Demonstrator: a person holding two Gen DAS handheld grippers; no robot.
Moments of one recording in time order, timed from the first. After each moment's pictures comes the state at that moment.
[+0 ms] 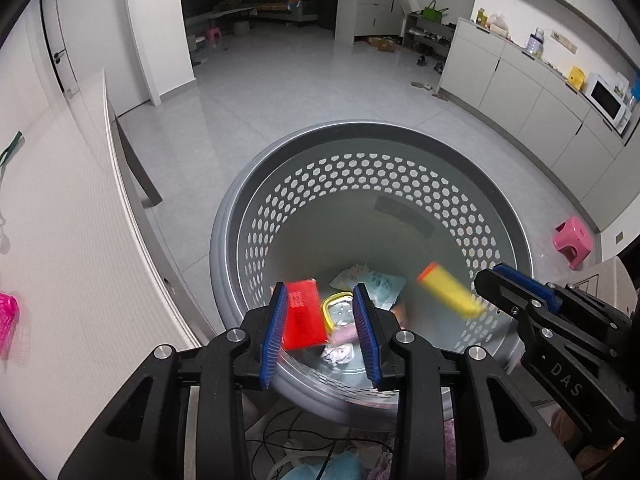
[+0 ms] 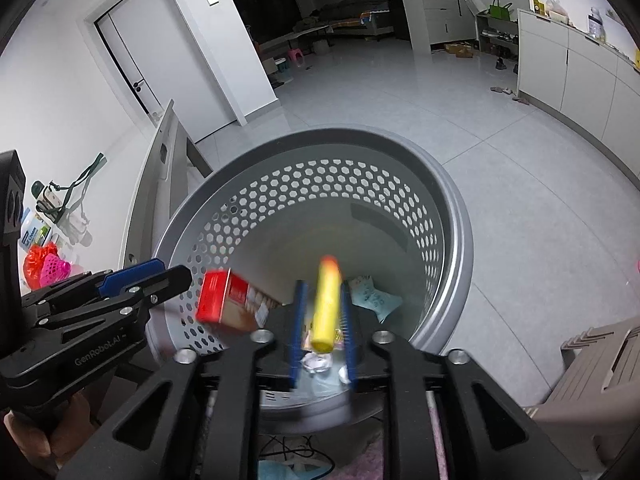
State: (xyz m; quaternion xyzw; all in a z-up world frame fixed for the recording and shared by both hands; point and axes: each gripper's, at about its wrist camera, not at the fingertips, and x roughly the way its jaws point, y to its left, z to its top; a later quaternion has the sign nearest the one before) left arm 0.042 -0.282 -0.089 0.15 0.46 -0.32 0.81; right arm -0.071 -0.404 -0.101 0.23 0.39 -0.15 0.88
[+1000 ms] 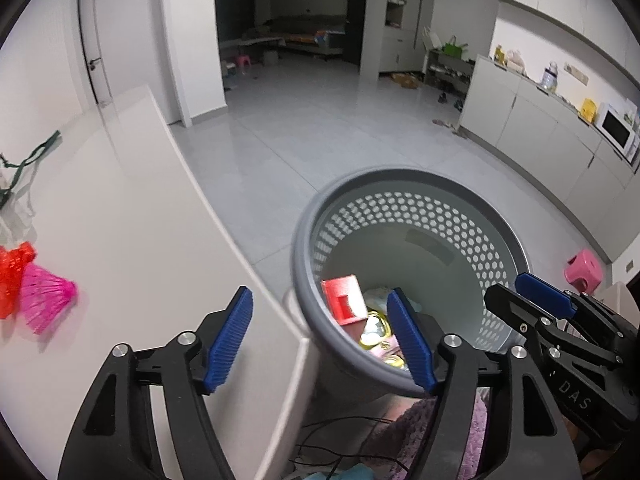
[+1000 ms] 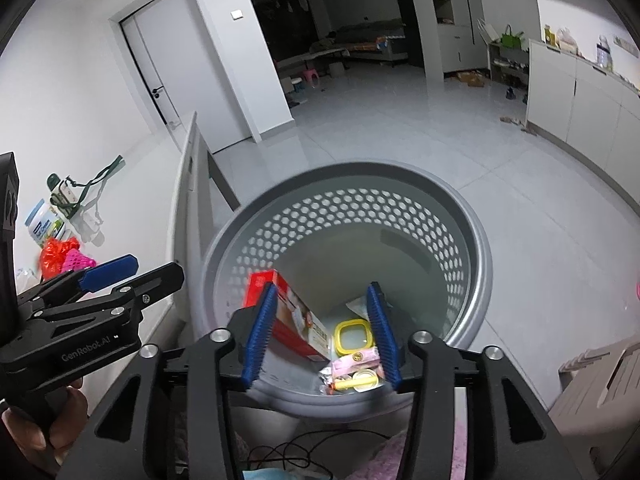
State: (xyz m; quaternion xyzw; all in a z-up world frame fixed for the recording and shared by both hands) left arm 0.030 -0.222 -0.046 0.12 0.40 -0.29 0.86; right arm -0.075 -0.358 -0.059 0.19 0.35 -0.13 0.91
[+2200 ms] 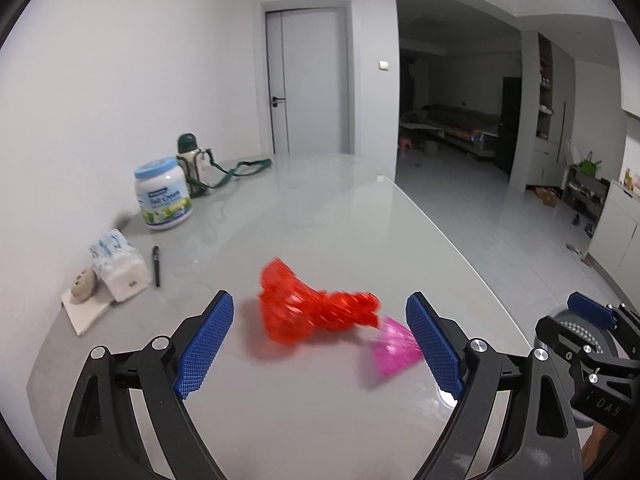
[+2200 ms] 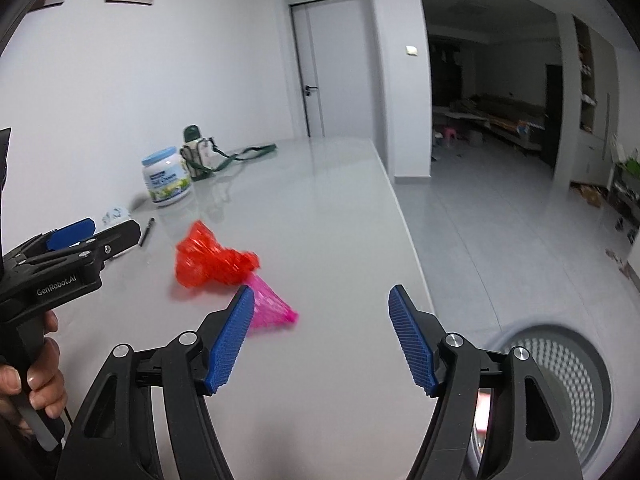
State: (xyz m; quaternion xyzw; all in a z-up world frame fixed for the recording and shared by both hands) left arm 0.062 0.054 0.077 0.03 0.27 -0.03 0.96; right arm 0.045 -0.141 0.057 0.03 0.28 0.09 0.96
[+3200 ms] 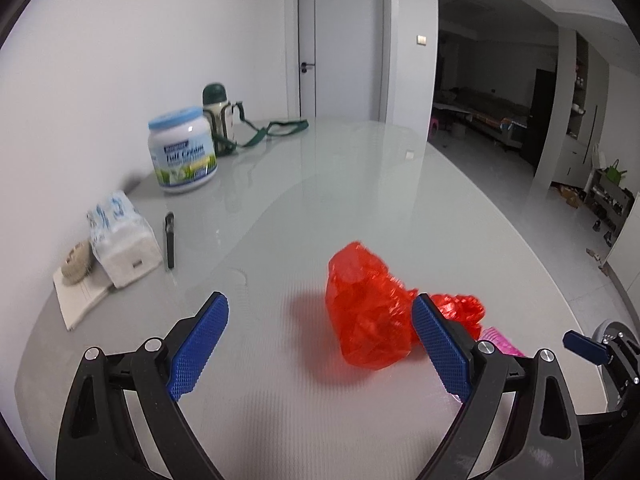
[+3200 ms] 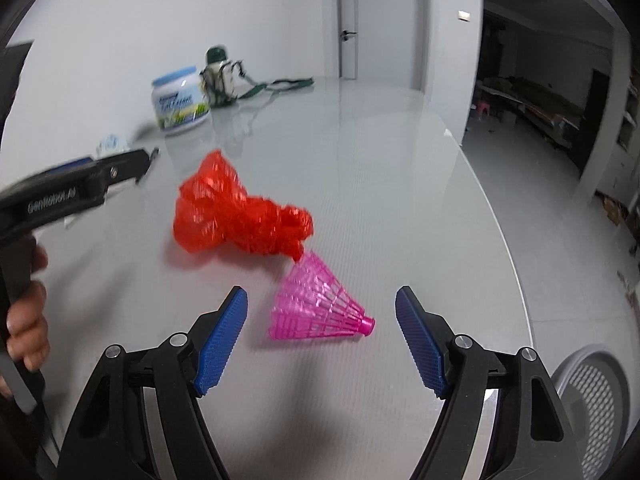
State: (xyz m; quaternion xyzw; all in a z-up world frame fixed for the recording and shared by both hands) left arm 0.148 0.125 0.018 0.00 0.33 0.01 0.95; right arm 0.129 -0.063 -0.014 -0.06 0.38 0.12 0.91
